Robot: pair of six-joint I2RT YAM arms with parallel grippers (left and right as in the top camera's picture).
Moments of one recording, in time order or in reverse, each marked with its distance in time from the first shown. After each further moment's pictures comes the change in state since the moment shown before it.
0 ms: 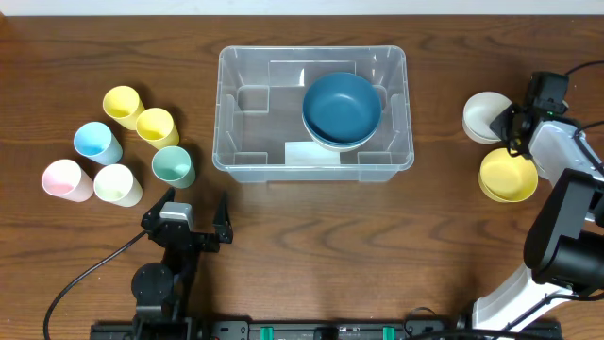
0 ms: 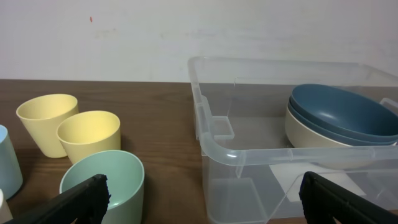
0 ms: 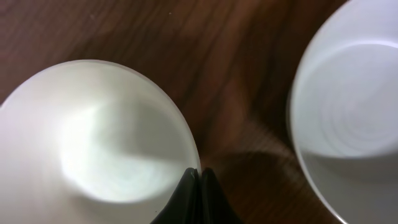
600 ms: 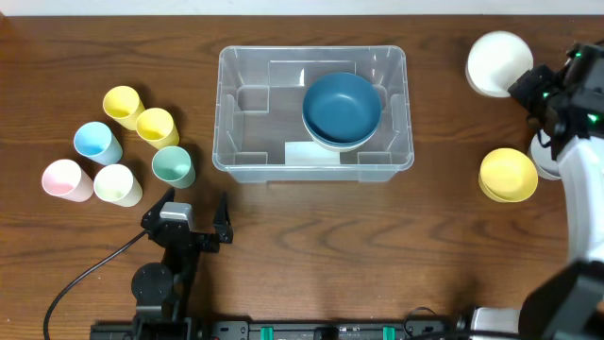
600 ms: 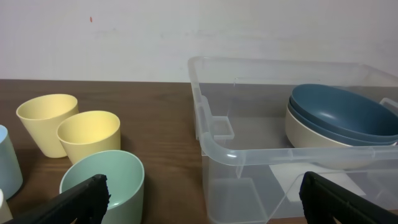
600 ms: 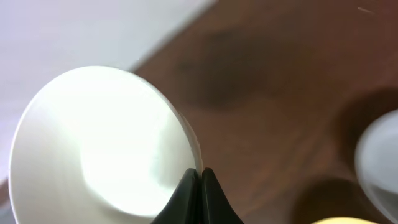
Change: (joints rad) left arm 0.000 0.000 0.000 0.000 0.000 0.000; right arm 0.004 -0.356 0.060 -0.032 -0.317 -0.018
